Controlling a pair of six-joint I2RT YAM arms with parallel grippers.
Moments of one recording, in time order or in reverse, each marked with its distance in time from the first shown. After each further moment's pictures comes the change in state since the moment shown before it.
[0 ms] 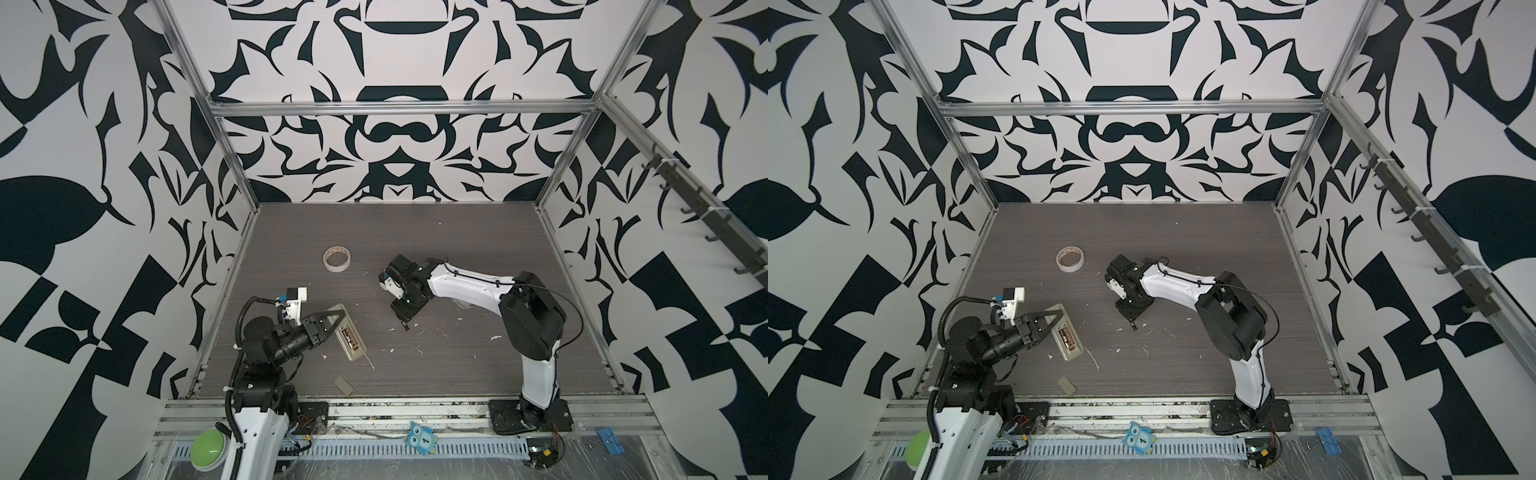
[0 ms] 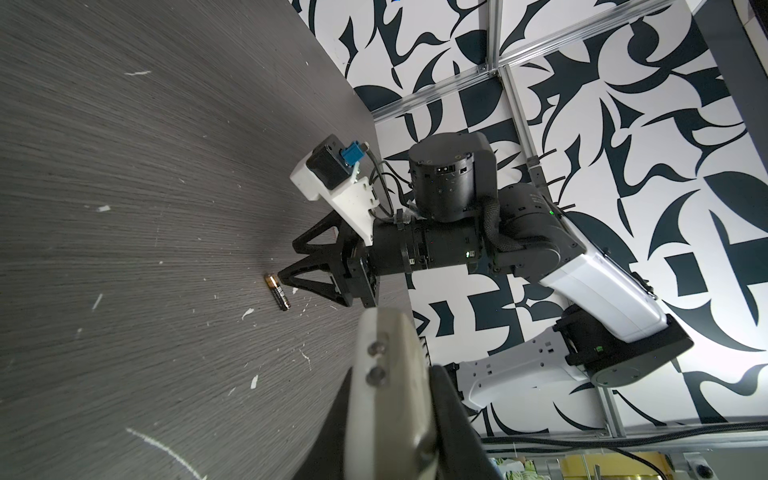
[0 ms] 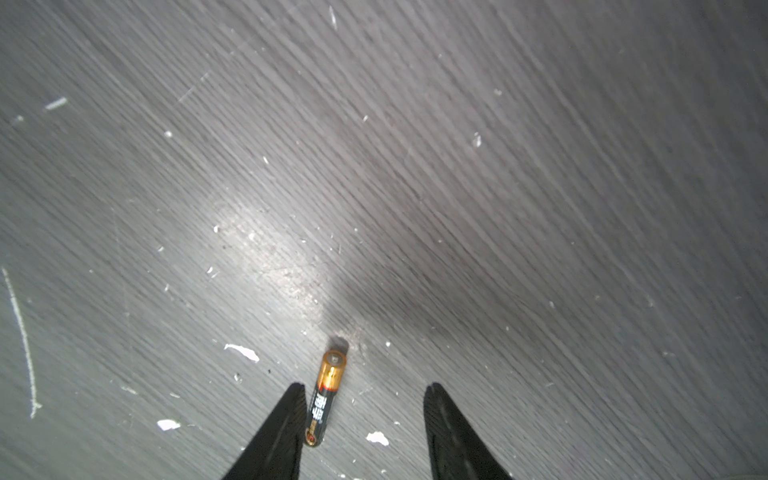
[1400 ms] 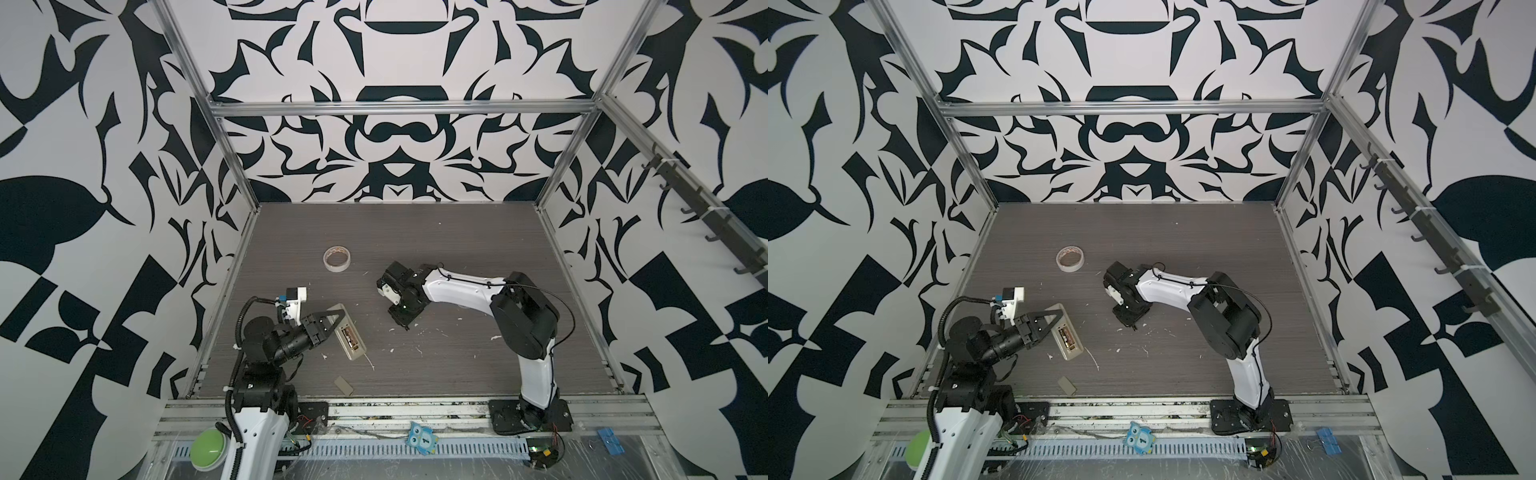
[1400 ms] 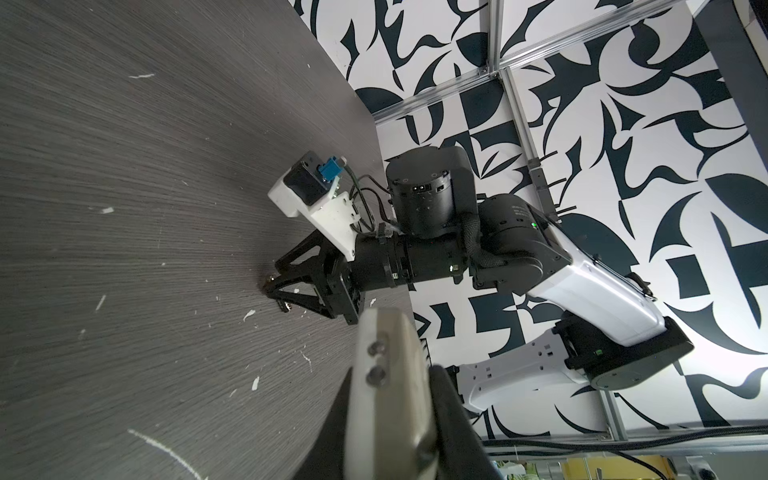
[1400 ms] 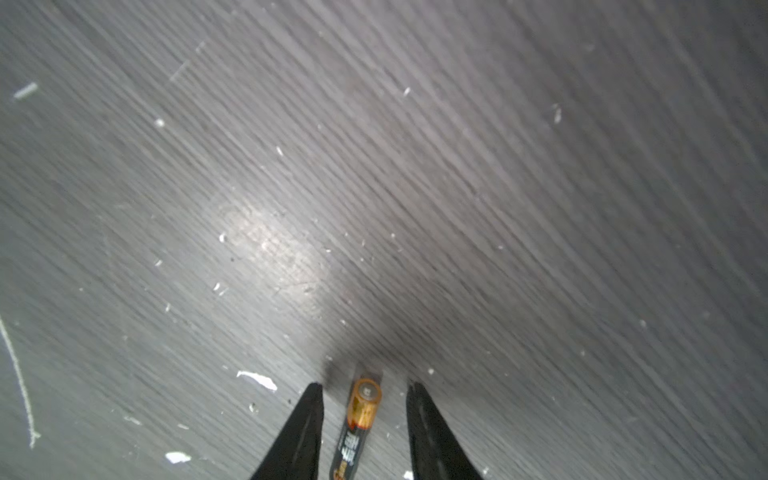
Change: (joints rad) left arm 0.000 0.000 0.000 0.000 -0.006 0.000; right arm 0.029 0.035 -0.027 0.040 -0.022 0.056
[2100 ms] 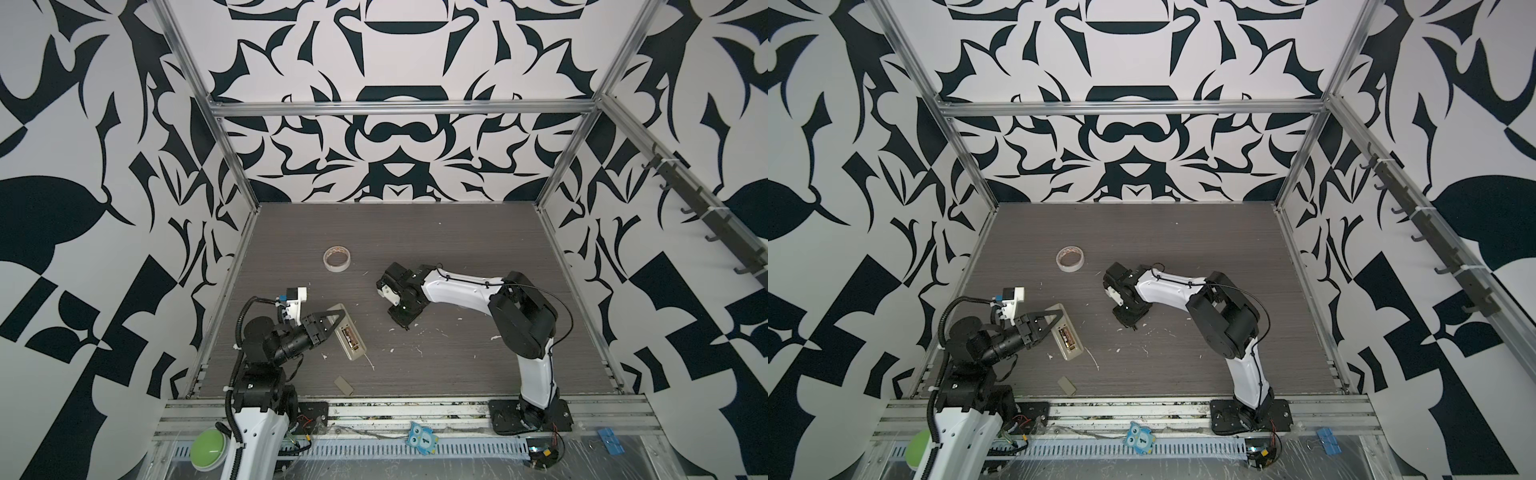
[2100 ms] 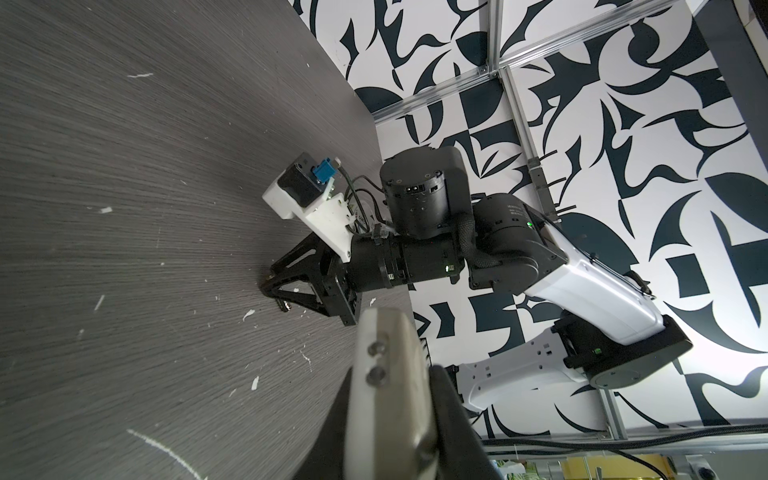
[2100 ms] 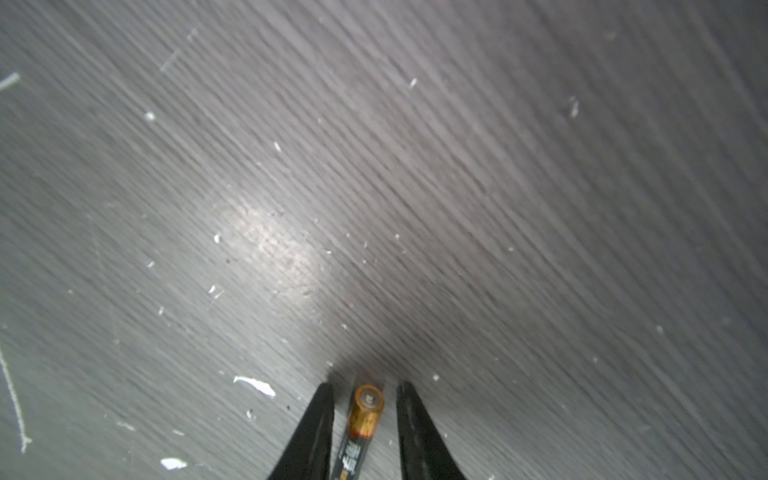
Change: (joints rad) left arm -0.002 -0.001 0.000 0.000 0.000 0.000; right arm 0.001 0.011 0.000 0.001 0.000 0.000
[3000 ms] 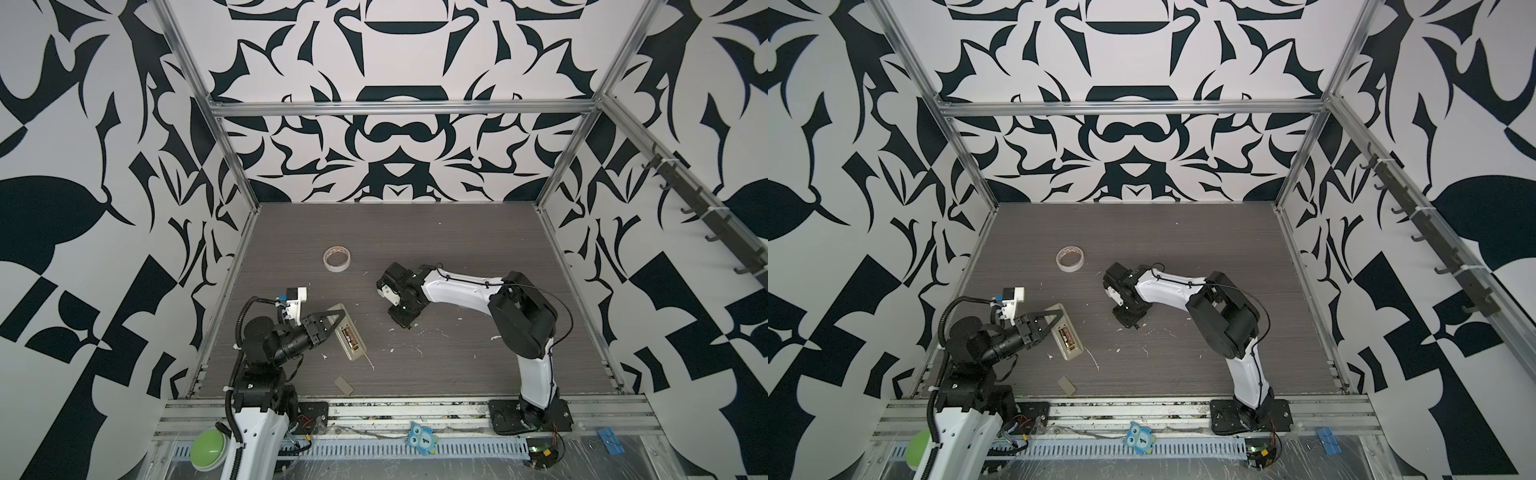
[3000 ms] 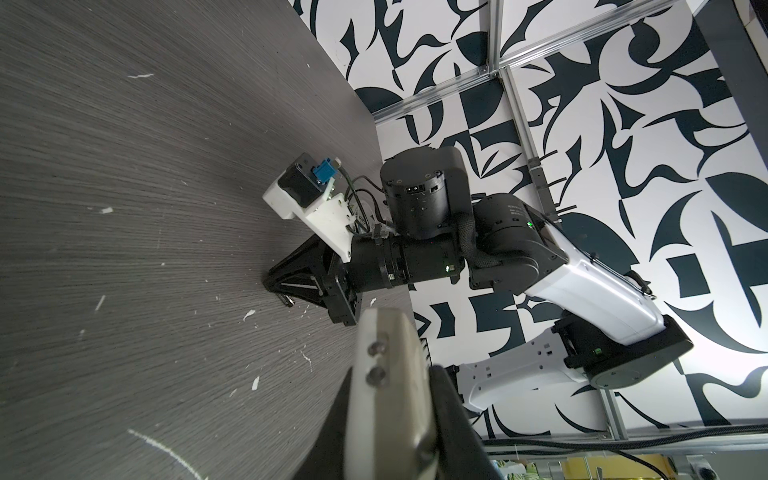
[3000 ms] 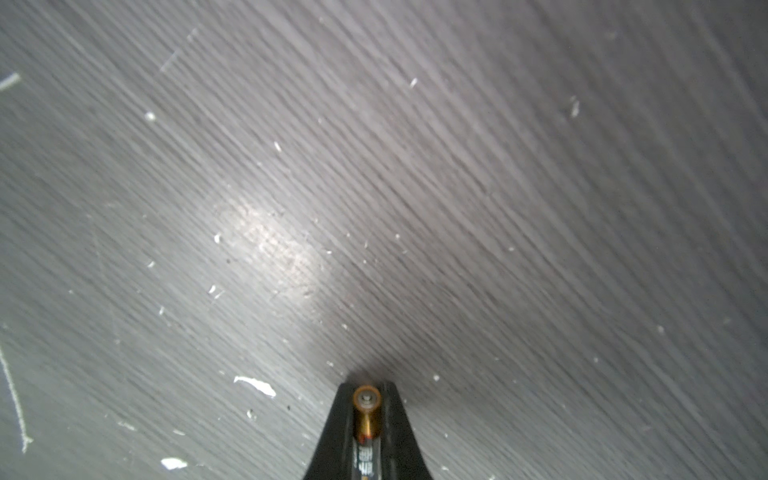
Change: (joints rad) left arm 0.000 0.000 0.000 0.000 0.000 0.002; right arm 0.000 0.000 0.000 0.000 -0.002 -0.002
